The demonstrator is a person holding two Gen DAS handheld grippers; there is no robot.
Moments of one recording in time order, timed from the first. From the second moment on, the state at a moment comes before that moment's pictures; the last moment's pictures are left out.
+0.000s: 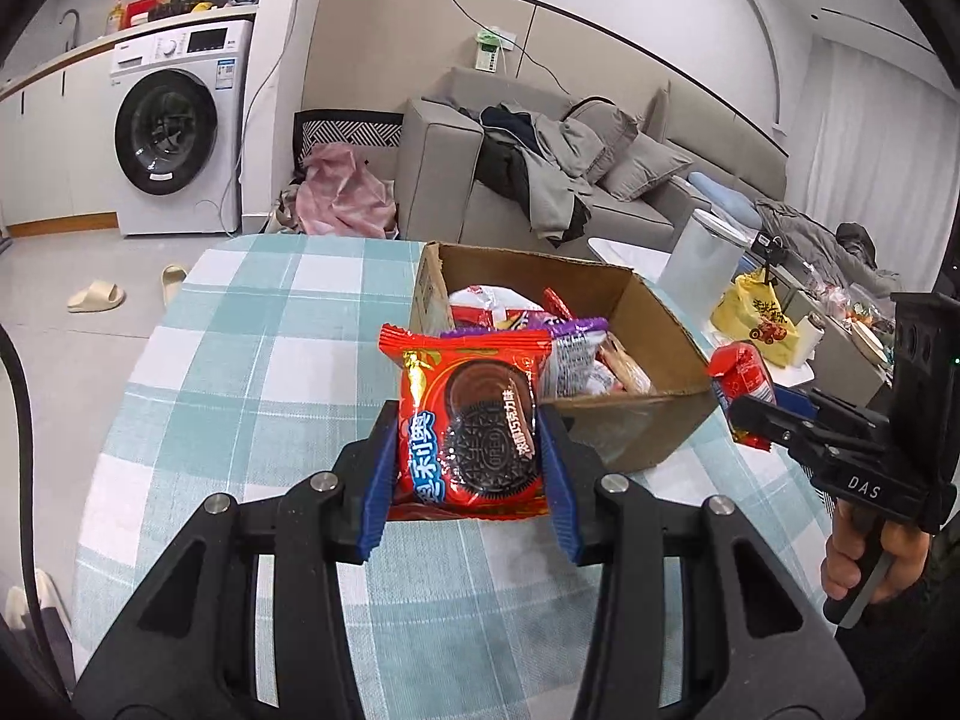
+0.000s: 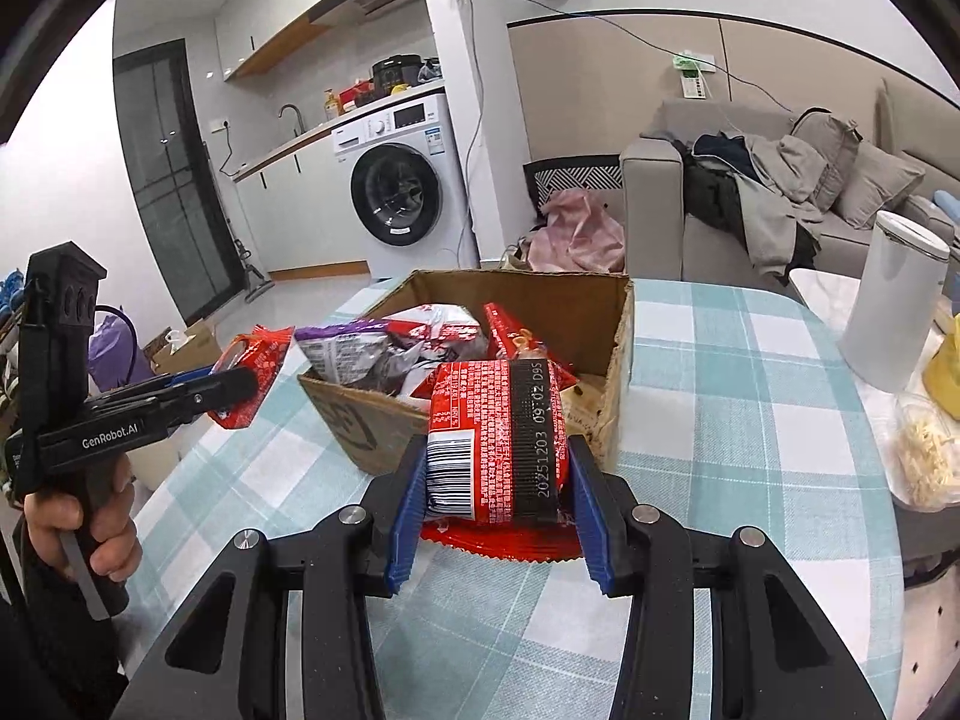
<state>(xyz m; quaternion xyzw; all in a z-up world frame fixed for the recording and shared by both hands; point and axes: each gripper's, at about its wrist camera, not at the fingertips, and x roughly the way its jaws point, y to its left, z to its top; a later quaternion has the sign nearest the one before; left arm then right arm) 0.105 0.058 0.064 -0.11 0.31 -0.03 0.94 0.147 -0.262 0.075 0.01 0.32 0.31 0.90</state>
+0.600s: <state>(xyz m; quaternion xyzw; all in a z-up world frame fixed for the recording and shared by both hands) 0.153 0.028 0.058 -0.10 0.32 -0.07 0.94 0.184 -0.251 0.074 0.01 0.34 0.31 0.89</state>
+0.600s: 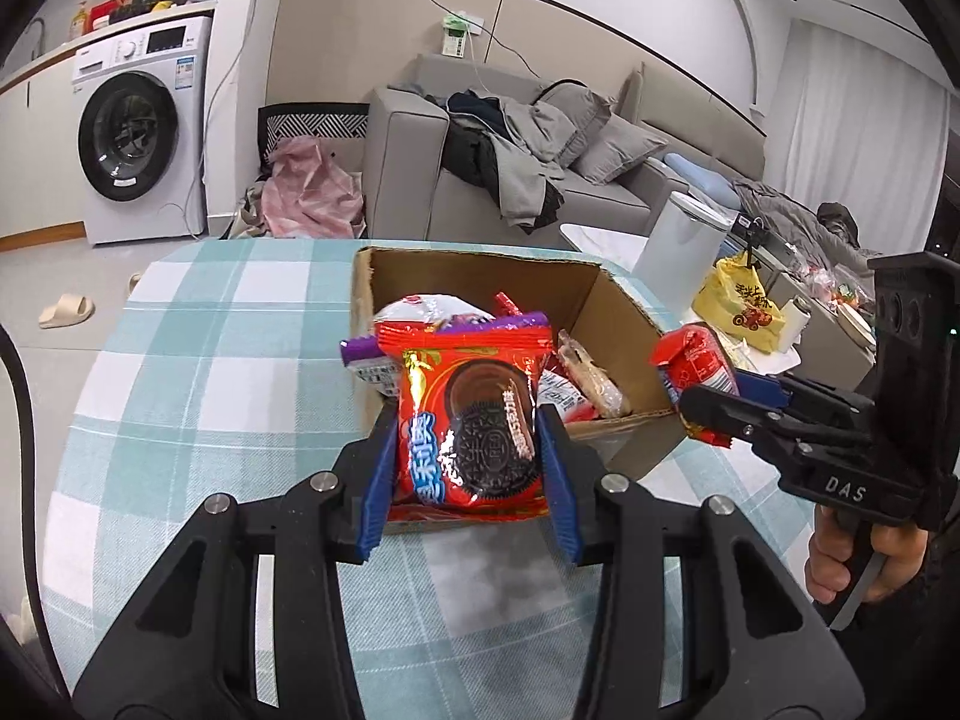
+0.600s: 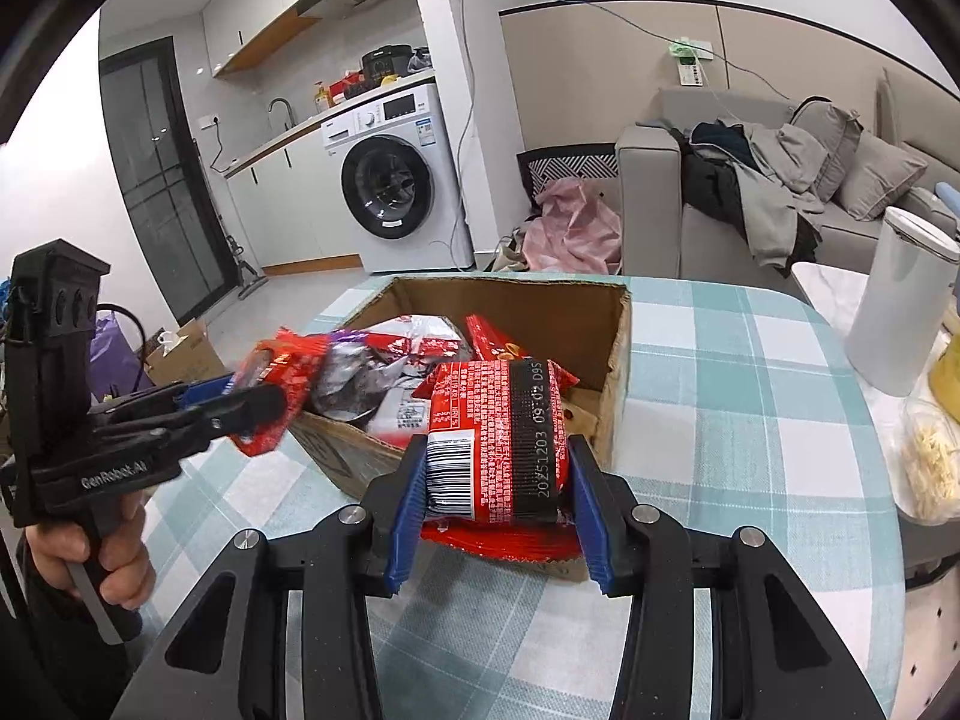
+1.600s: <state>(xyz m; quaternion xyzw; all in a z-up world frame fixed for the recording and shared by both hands) 0.220 0.016 0.053 -0.09 0.34 -0.07 0.93 0.225 -0.233 0.076 0.04 0.37 0.31 0.87</state>
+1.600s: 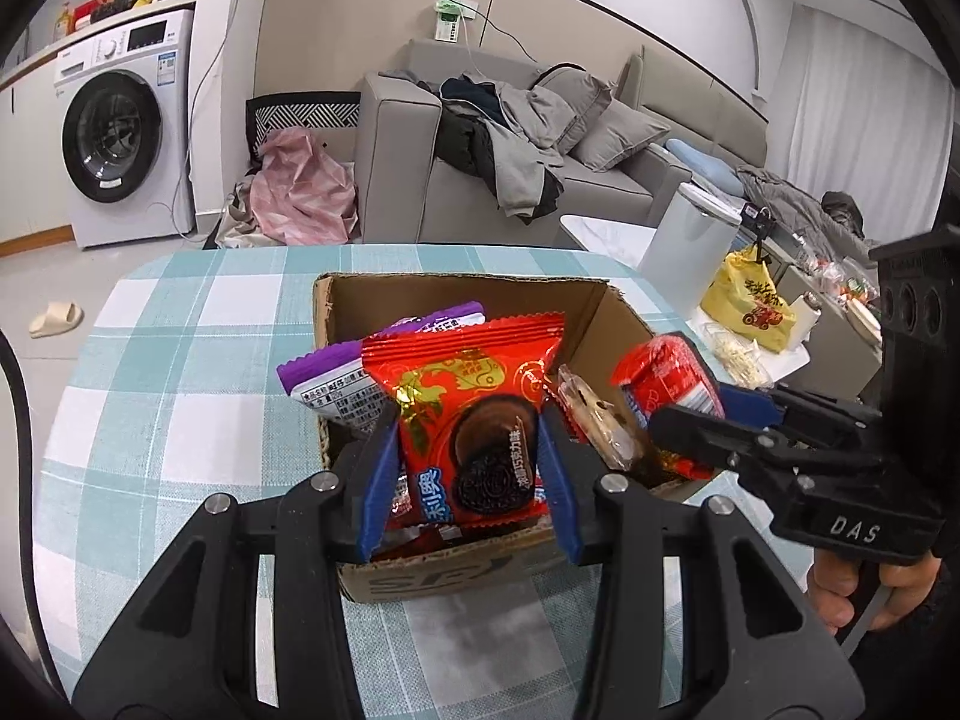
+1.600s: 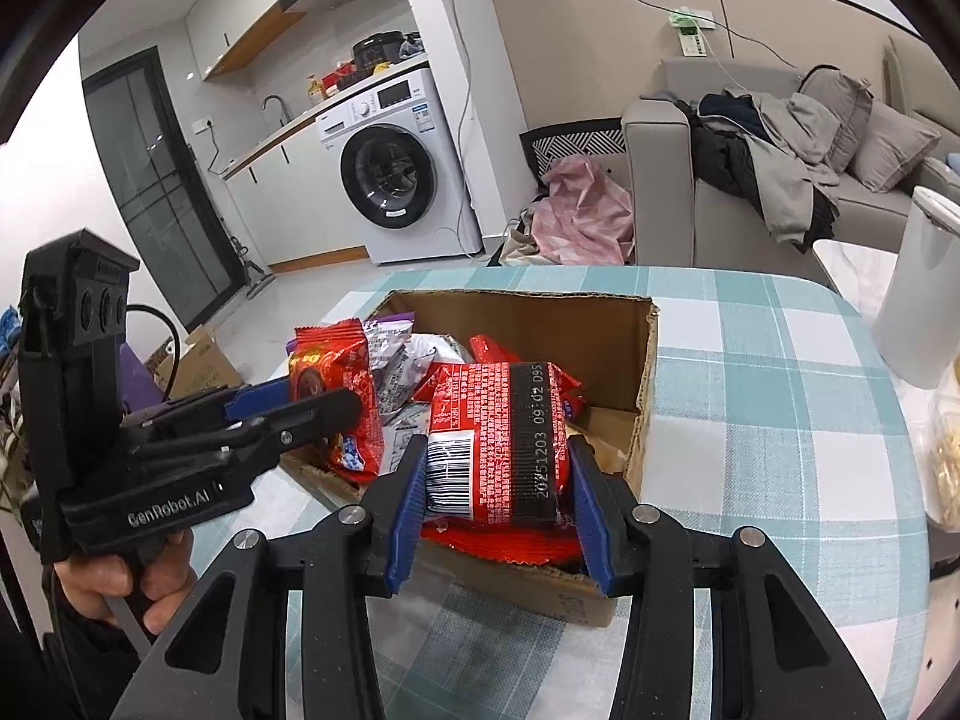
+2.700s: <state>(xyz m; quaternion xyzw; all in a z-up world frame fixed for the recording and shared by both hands) 0.103 0.032 0.063 -0.06 0.24 -0.04 0.97 0.157 -0.279 0.082 0.08 0.28 0.34 0.90</state>
